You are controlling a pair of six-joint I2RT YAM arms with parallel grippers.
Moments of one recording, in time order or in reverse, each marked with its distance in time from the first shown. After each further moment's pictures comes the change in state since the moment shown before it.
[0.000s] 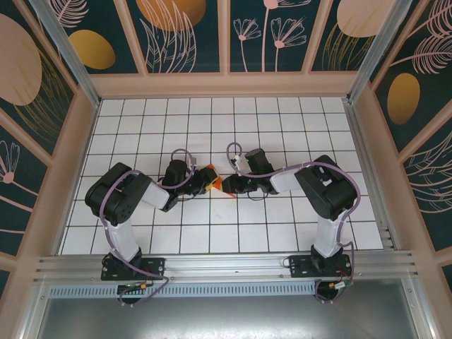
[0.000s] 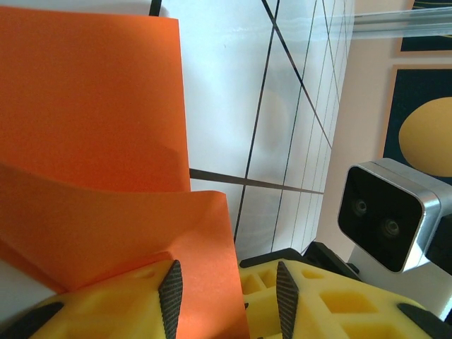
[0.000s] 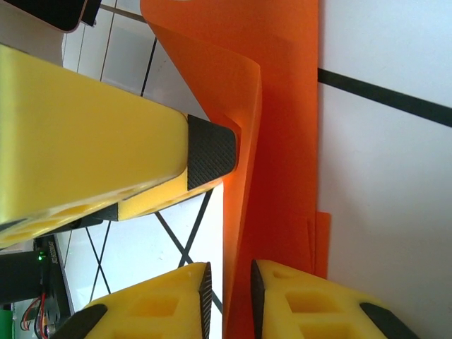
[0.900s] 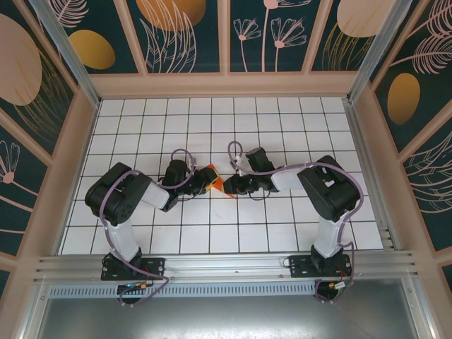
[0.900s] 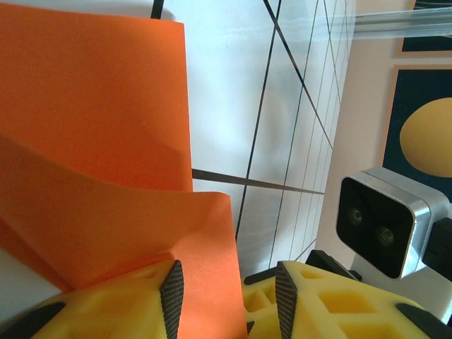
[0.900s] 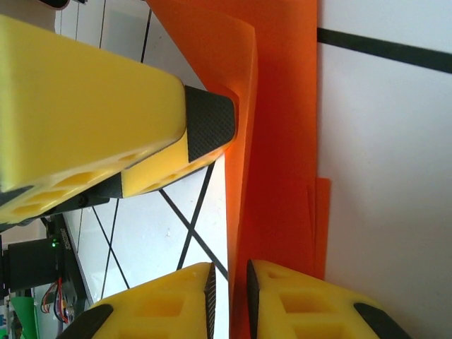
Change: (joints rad) left arm 0.000 0.000 0.001 -0.005 -0.001 0.001; right arm -0.010 -0.024 0.022 -0.119 -0.034 0.000
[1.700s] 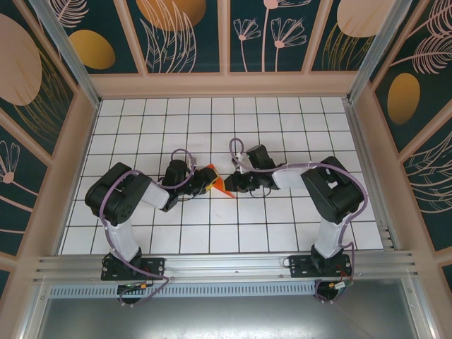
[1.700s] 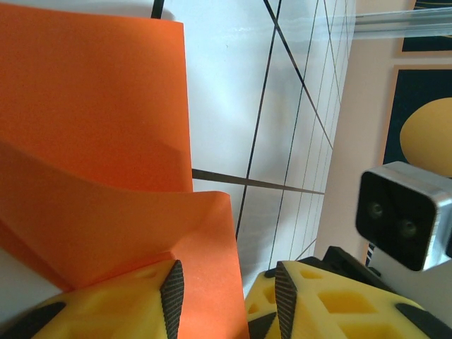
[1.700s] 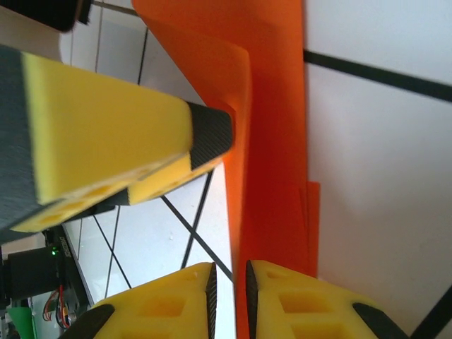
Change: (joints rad) left arm 0.000 0.000 0.000 0.000 0.000 0.000; right arm -0.010 -0.029 0.031 -0.070 0.026 0.000
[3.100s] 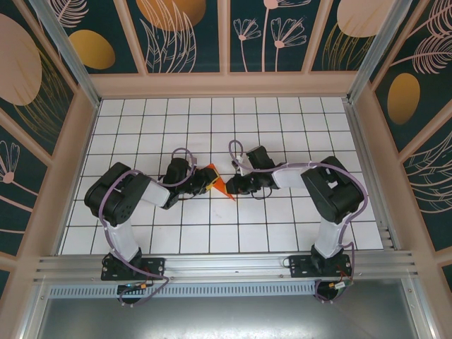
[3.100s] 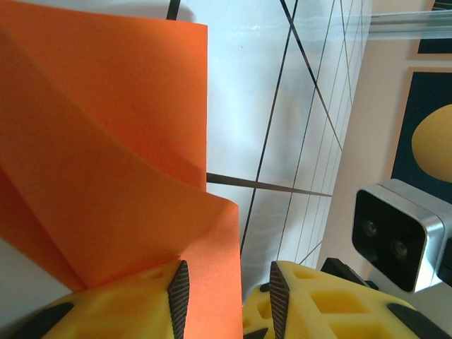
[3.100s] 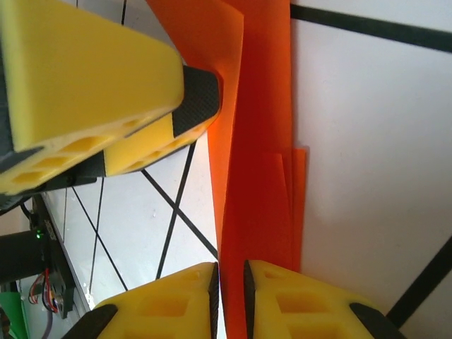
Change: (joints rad) left arm 0.000 -0.006 0.034 -0.090 -0.003 0.000; right arm 0.001 0.002 0.005 -0.089 -0.003 -0.069
